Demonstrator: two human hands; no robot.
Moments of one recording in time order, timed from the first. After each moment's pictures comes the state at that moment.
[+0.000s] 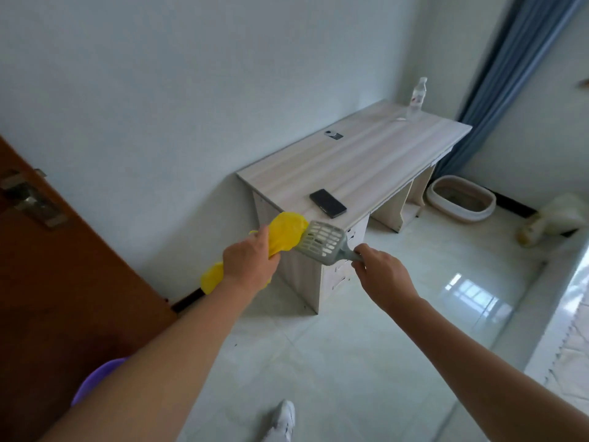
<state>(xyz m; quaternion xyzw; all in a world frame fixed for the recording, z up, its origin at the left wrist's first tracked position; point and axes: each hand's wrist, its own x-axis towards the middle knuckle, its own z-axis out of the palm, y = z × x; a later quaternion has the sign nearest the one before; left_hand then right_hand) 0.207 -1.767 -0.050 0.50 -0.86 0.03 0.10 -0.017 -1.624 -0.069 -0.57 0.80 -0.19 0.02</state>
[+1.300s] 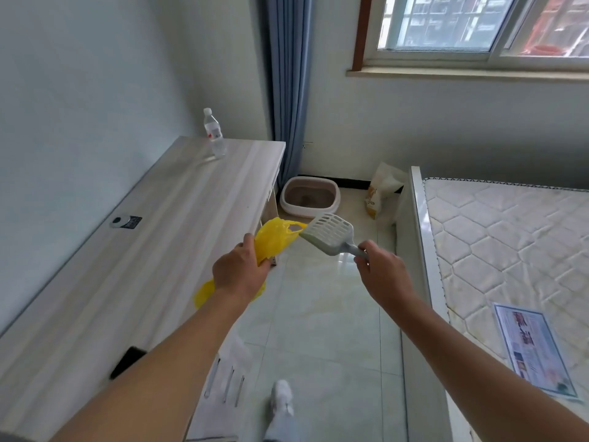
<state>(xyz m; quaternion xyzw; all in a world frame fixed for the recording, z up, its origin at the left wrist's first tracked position) -0.394 -1.922 -0.075 0.25 -0.96 -0.04 0.08 -0.499 -1.663 -0.087 -0.23 0.93 -0.27 -0.06</state>
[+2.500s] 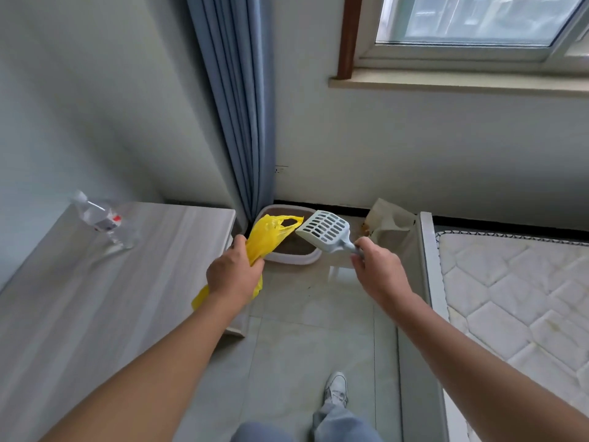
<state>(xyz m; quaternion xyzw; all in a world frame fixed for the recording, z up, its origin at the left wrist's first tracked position) -0.978 -2.046 -0.126 0.28 -0.95 -0.11 0.03 -1.085 -1.785 -0.137 -0.19 0.96 -0.22 0.02</state>
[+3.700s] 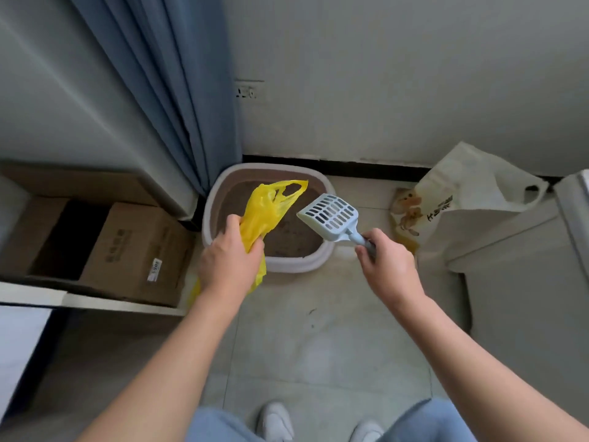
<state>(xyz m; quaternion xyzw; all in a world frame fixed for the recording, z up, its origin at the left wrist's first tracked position) -1.292 -2.168 -0.606 0.29 -0.94 -0.19 0.02 -1.368 -1.920 -0.628 -0.10 0.95 -0.27 0.08</state>
